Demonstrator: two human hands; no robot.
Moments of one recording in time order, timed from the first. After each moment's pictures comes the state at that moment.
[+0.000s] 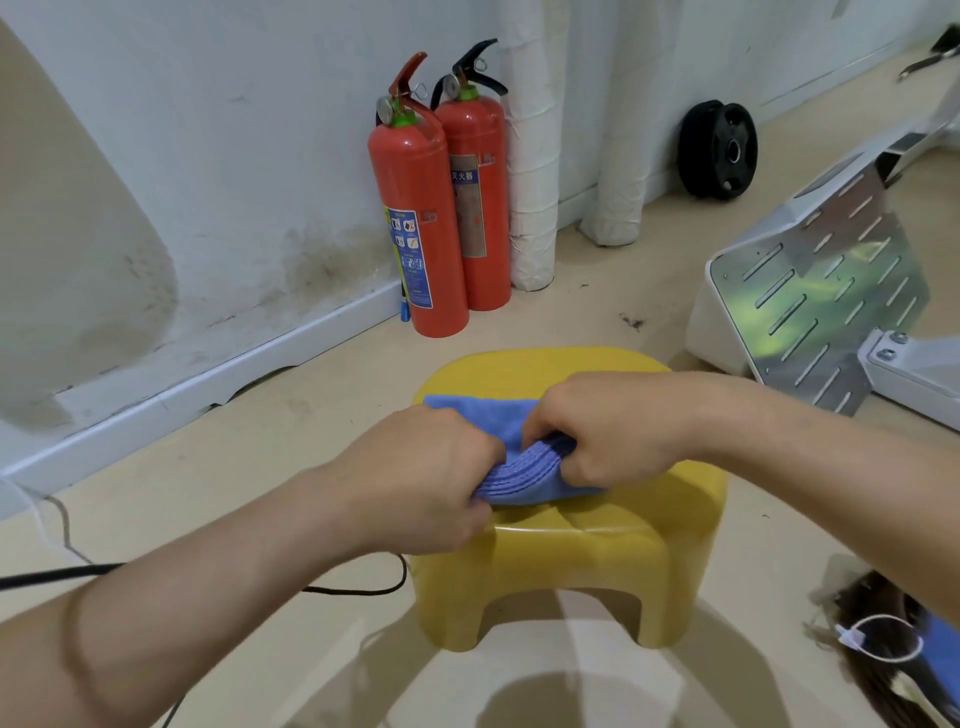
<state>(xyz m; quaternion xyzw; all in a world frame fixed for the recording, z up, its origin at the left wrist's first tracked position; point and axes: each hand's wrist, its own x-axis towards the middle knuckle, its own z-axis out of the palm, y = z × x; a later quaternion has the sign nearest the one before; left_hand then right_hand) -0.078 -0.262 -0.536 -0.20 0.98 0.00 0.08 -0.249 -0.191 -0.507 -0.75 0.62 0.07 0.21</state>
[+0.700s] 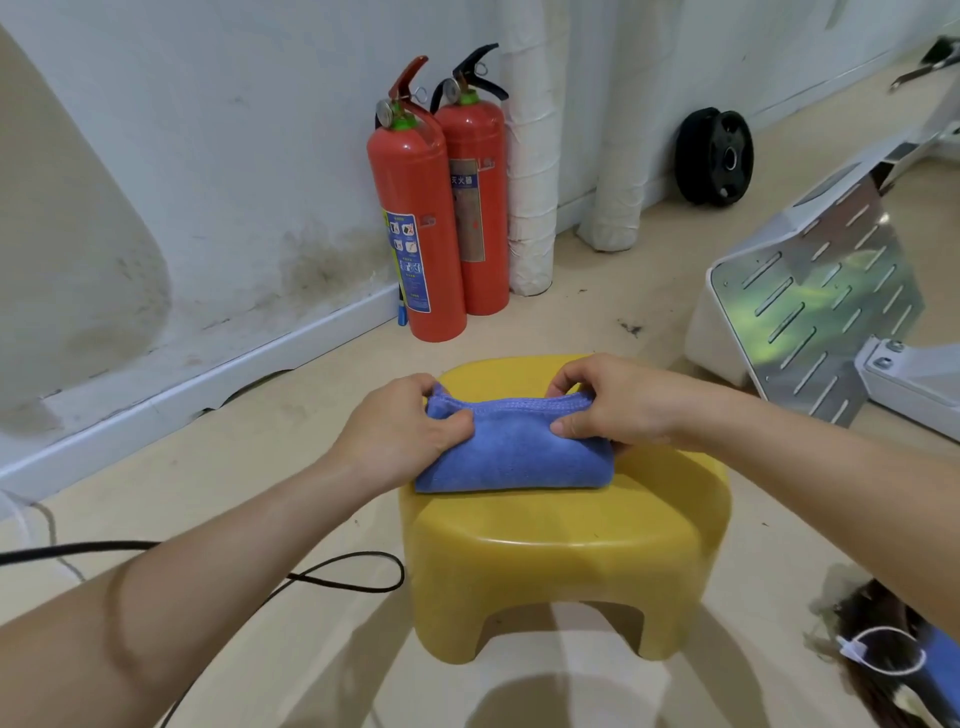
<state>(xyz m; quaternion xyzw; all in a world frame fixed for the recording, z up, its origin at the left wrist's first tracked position) -0.086 -0.302 -0.564 -0.50 0.81 0.29 -0.13 -0.283 -0.211 -0.546 -0.51 0.75 -0.18 0.37</state>
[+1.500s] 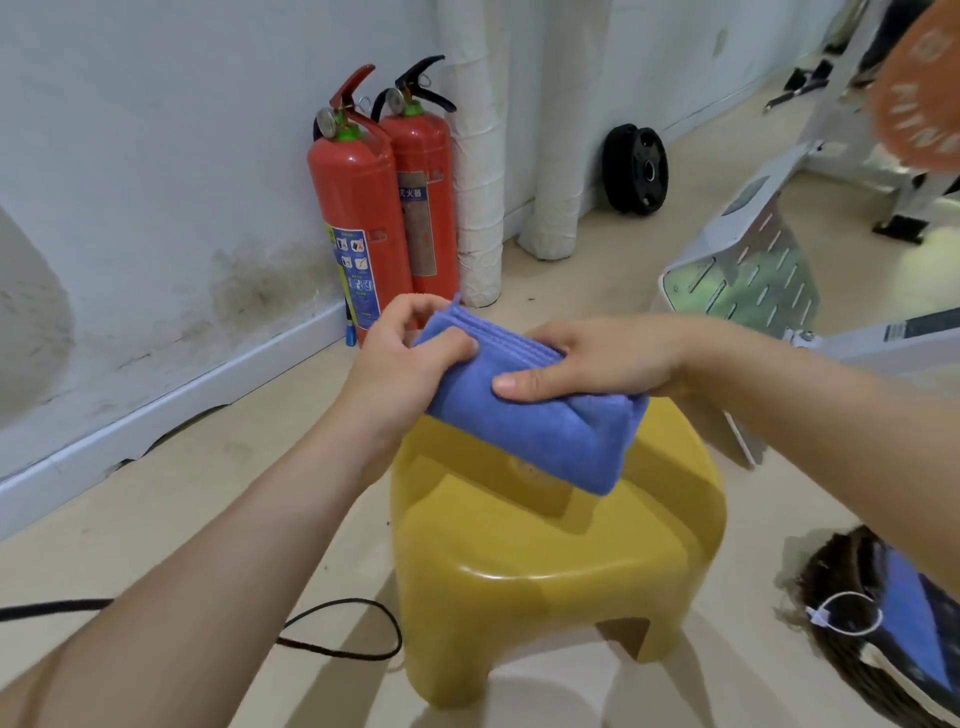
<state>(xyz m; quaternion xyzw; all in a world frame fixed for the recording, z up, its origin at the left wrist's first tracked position) -0.110 -0.331 -0.526 -0.32 0.65 0.62 -0.31 -0.260 -0.232 -0.482 -0.58 0.66 -0.18 0.45</state>
